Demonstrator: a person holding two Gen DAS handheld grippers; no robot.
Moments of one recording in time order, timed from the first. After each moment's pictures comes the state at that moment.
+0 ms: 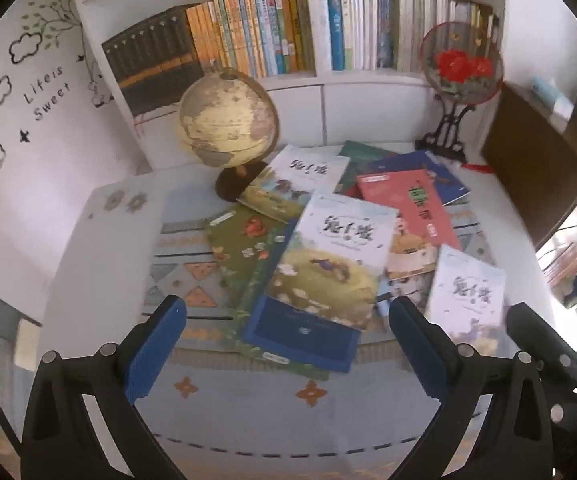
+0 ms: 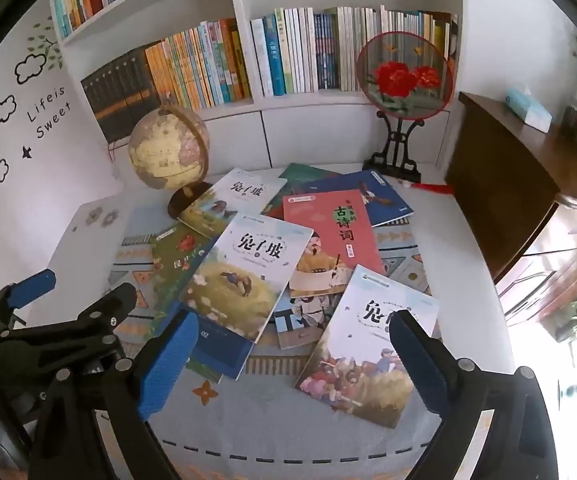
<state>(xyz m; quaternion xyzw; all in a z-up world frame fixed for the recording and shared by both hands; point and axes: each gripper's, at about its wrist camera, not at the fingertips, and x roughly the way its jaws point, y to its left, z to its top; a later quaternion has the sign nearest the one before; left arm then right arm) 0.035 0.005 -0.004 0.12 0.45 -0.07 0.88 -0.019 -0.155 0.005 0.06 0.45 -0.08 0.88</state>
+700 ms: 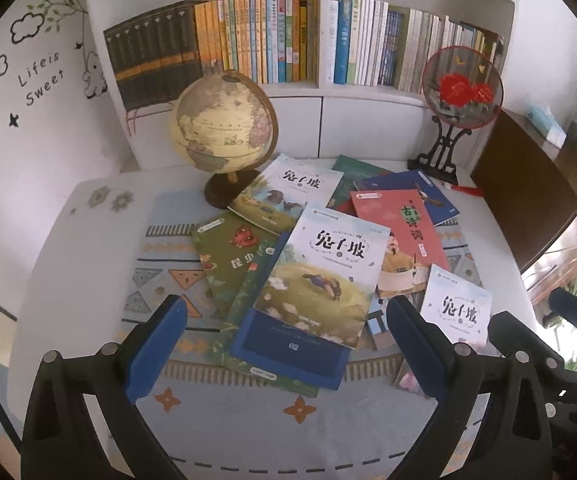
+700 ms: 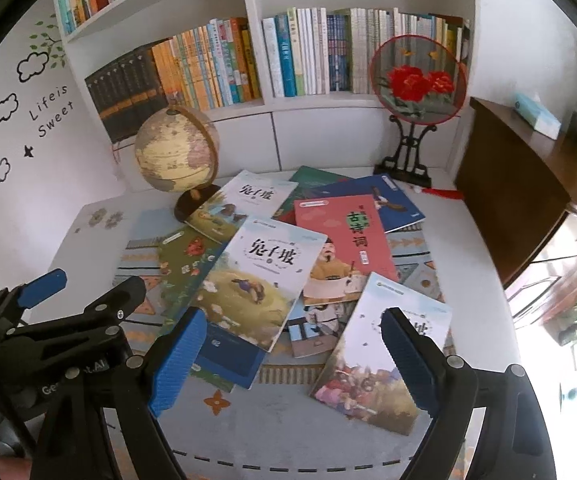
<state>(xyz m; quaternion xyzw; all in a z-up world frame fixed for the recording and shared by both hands) 0.044 0.028 -0.009 0.05 0.43 -0.11 0.89 -0.008 -0.137 -0.004 0.08 0.45 -0.06 0.89</state>
